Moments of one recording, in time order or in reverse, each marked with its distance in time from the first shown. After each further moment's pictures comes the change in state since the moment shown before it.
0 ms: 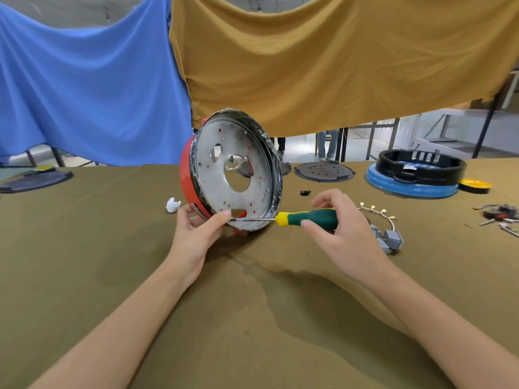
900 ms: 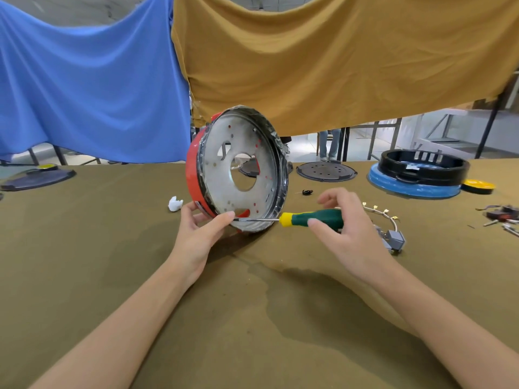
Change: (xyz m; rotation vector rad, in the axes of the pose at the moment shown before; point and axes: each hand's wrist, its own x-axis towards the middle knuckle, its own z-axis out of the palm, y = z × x) left_hand 0.001 -0.001 -0.002 0.042 -0.023 0.001; right_hand -0.001 -0.001 -0.002 0.034 -0.005 0.016
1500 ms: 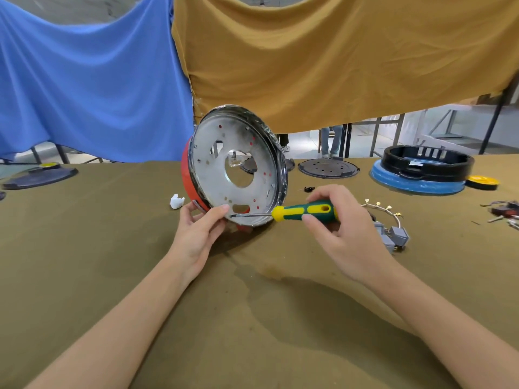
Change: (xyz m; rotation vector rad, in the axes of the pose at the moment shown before) left_hand 0.004 0.003 -0.003 -0.147 0.014 -0.080; right_hand -0.003 -0.006 0.004 0.004 0.006 -0.202
